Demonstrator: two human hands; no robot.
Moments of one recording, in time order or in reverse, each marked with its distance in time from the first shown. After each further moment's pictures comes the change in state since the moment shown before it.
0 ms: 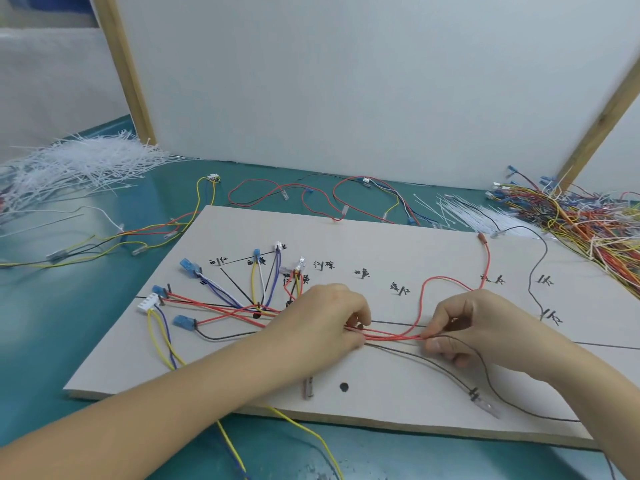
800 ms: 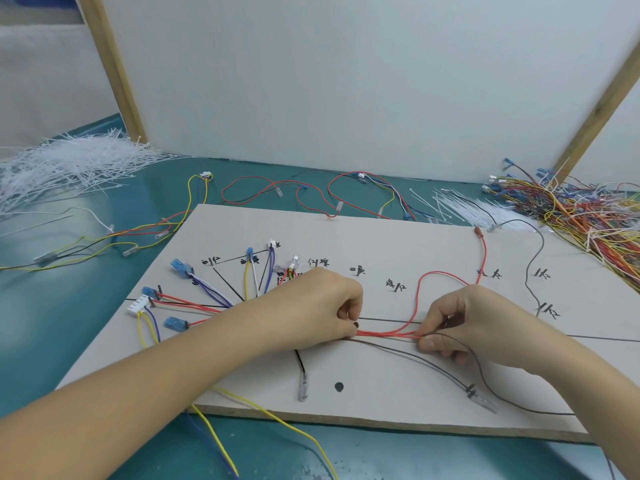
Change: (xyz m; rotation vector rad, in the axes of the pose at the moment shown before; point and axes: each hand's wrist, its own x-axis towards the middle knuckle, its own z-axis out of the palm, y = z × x) left_hand 0.019 -0.012 -0.012 0.052 -0.174 0.037; right_hand 0.003 -0.001 0.000 -0.110 0.001 0.019
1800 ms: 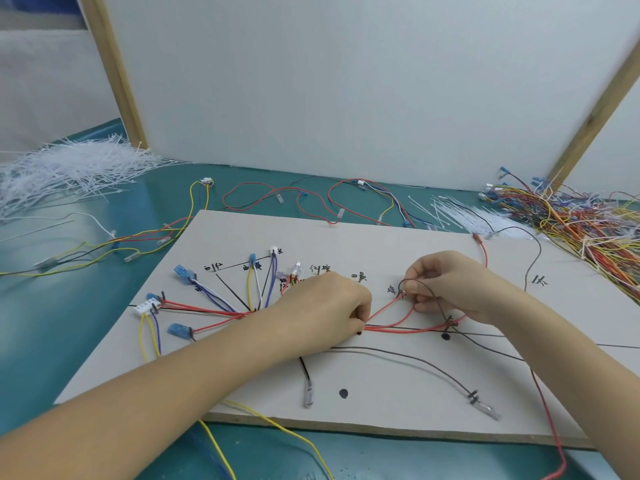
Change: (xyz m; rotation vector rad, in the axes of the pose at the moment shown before) left_hand 0.007 0.004 0.004 0.109 0.103 0.018; right_hand 0.060 -0.007 -0.012 0.299 0.153 0.108
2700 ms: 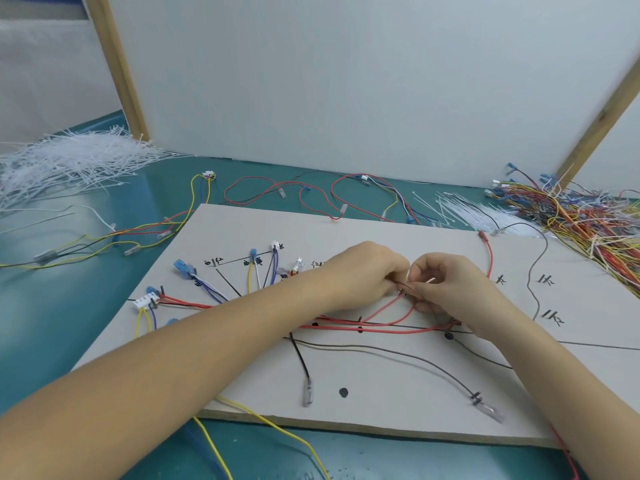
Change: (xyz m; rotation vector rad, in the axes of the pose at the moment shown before) left_hand 0.065 -0.001 0.009 -0.097 0.061 0.190; right_hand -0.007 0.012 0.011 -0.055 0.140 -0.212
